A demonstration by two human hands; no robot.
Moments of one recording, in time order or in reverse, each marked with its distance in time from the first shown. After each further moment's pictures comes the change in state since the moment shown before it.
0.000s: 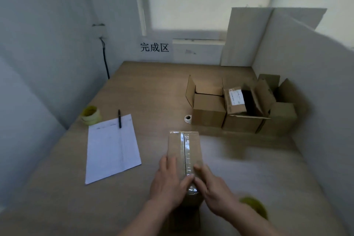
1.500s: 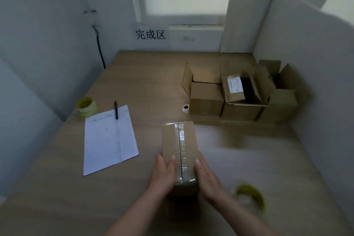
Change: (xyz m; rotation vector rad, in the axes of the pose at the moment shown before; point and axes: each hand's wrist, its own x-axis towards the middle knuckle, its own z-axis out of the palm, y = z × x) left_hand 0.001 0.010 -0.005 -0.501 -0.055 -0.326; right_hand 0.011 0.014 0.027 0.447 0.120 0.212
